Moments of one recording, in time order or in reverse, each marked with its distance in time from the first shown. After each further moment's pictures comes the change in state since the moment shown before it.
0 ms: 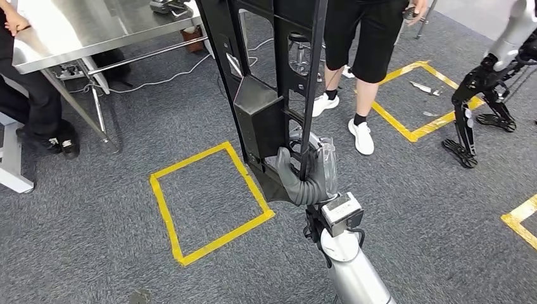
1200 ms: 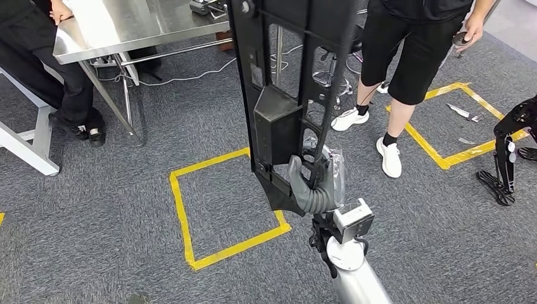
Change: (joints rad) left arm 0.013 -0.007 0.012 0.001 -0.027 0.022 0.010; right arm 0.059 -0.020 -0.023 0.009 -0.070 -0.011 -0.011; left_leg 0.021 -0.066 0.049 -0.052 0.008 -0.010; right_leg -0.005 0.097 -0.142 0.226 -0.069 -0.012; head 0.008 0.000
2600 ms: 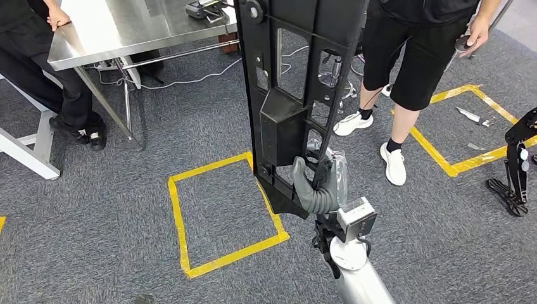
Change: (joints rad) left arm 0.005 0.004 -0.001 0.002 -0.029 -0.008 0.016; right arm 0.011 -0.011 -0.010 0.006 -0.007 0.010 -0.002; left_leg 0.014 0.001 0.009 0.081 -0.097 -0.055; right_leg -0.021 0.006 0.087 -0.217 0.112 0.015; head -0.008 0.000
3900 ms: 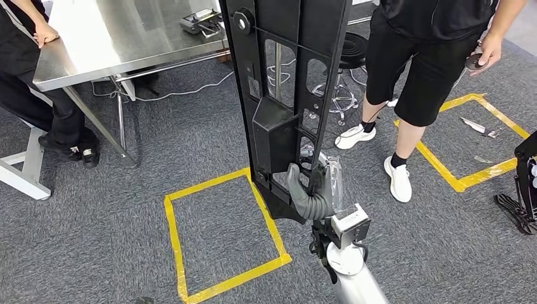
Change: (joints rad) left arm 0.005 -0.002 0.000 0.003 -0.016 0.009 0.012; right arm 0.033 0.012 -0.008 -0.008 0.034 0.020 -0.010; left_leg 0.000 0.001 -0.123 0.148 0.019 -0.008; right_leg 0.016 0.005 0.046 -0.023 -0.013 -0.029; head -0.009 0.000
